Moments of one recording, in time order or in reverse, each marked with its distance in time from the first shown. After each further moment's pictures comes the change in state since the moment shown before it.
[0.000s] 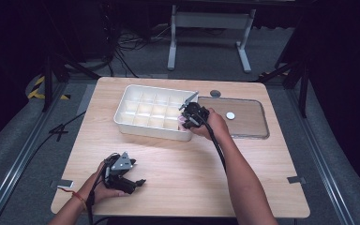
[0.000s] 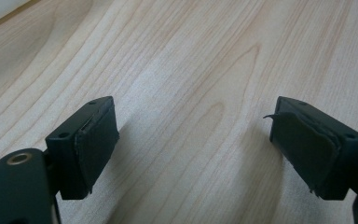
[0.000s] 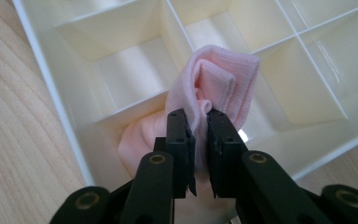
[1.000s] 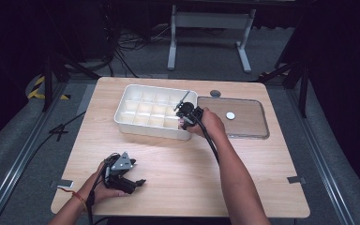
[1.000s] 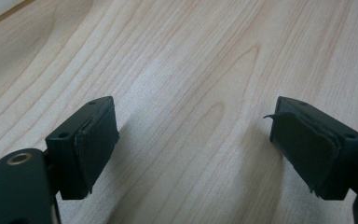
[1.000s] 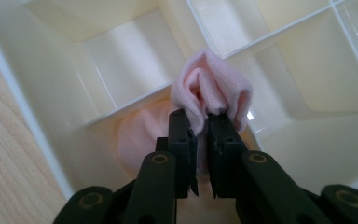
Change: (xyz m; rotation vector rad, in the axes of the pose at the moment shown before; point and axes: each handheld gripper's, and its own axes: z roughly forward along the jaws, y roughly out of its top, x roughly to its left) left arm 0.000 0.000 0.000 0.001 0.000 0.002; right arm -0.001 0.014 0.017 0.146 -0.001 0.007
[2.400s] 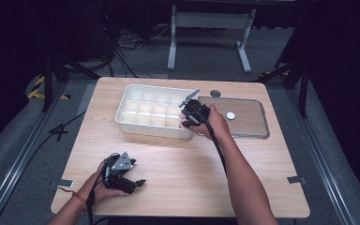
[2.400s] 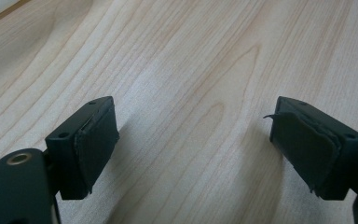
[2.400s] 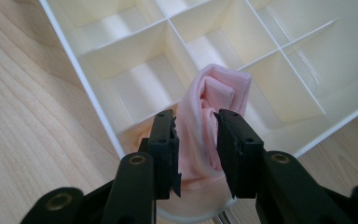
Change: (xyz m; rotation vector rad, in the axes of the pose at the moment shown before) left arm 0.000 0.000 0.000 0.001 0.000 0.000; right arm 0.007 -0.014 -0.036 -0.187 -0.037 0.028
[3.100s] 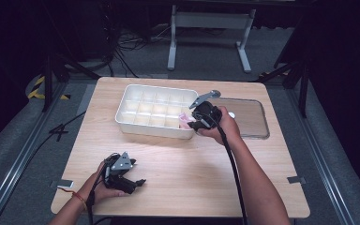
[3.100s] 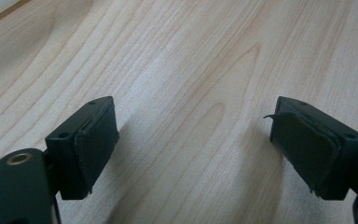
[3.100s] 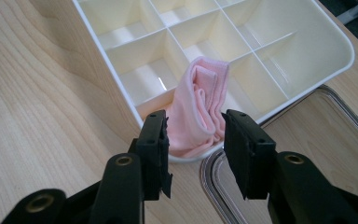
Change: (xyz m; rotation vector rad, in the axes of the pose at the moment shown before) left arm 0.000 0.000 0.000 0.003 0.000 0.003; right arm 0.005 -0.024 -0.040 -0.101 -0.039 -0.011
